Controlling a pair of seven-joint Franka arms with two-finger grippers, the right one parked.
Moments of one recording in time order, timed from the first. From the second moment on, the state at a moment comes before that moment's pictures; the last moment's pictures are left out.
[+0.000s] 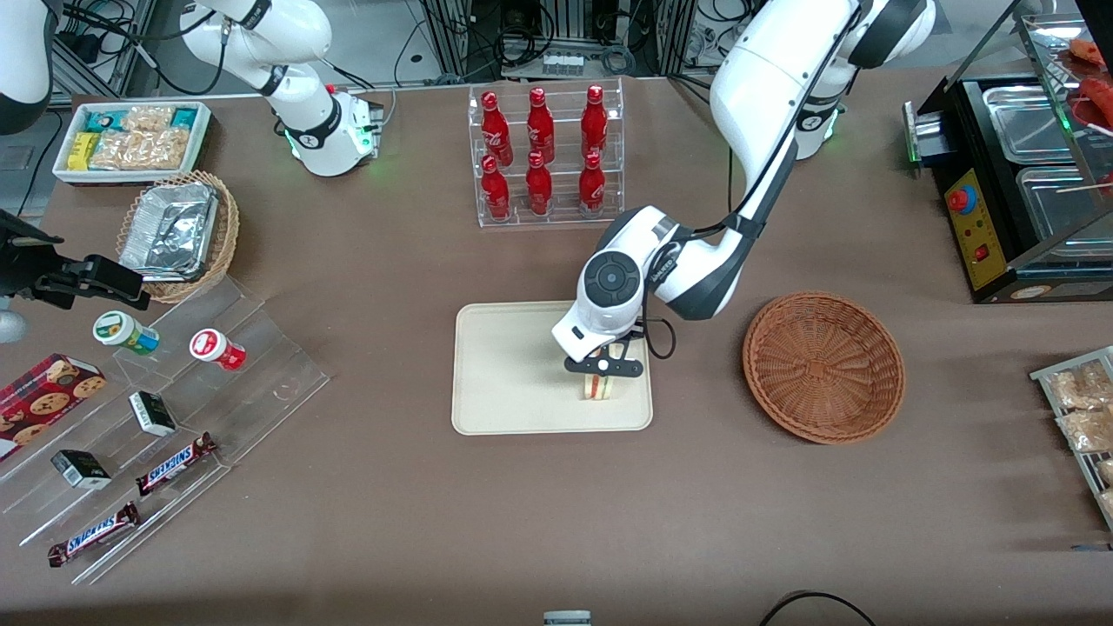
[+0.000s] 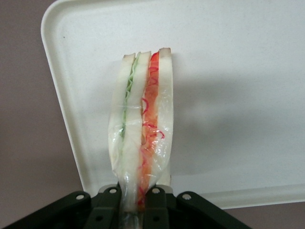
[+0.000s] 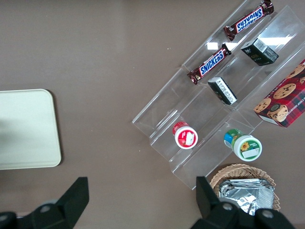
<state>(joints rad) -0.60 0.69 -0.12 -1.53 0.00 2.10 -0.60</state>
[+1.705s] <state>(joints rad) -0.45 0.59 -0.09 -1.46 -0.01 2.02 -0.62</state>
